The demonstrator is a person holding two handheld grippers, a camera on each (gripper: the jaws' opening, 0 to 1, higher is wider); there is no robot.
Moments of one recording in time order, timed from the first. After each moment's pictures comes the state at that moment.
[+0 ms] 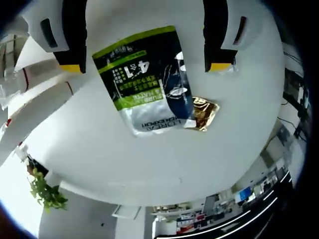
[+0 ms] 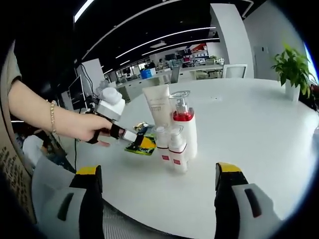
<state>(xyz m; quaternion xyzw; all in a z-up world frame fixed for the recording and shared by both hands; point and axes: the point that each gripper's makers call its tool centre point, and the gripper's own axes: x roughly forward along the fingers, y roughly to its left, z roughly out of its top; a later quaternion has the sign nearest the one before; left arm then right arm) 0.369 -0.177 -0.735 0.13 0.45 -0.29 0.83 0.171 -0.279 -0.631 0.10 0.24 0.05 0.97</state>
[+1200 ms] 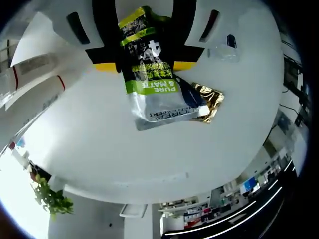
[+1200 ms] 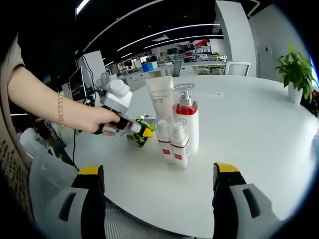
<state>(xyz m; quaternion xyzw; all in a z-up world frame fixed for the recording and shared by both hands) 0.378 -0.191 -0.736 0.12 0.44 -0.32 0.83 0.171 -0.273 -0.640 0.08 0.26 0.06 0.96</state>
